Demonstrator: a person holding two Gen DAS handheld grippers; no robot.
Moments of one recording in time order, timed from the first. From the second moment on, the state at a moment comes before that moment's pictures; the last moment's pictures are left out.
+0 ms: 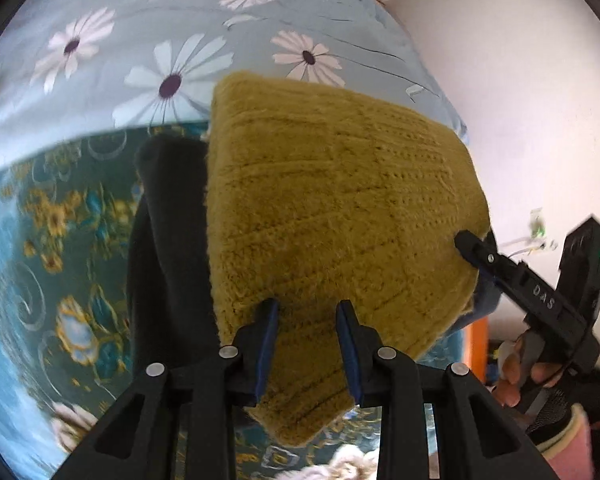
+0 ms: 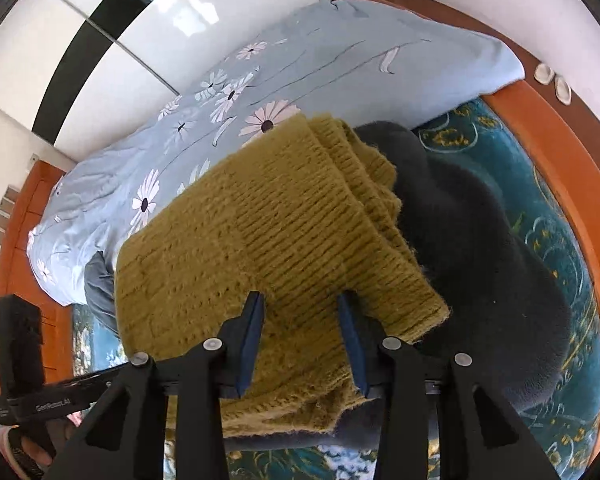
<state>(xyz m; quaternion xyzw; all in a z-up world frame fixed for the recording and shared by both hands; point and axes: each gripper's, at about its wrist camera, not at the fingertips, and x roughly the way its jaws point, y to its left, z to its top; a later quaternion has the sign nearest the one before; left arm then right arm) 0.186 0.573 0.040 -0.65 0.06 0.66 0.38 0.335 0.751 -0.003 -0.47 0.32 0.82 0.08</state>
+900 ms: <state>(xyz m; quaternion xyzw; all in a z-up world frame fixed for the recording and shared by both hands) 0.285 0.491 0.073 -0.55 0.17 0.75 0.33 0.428 0.635 0.015 -0.51 0.26 0.82 0.07</state>
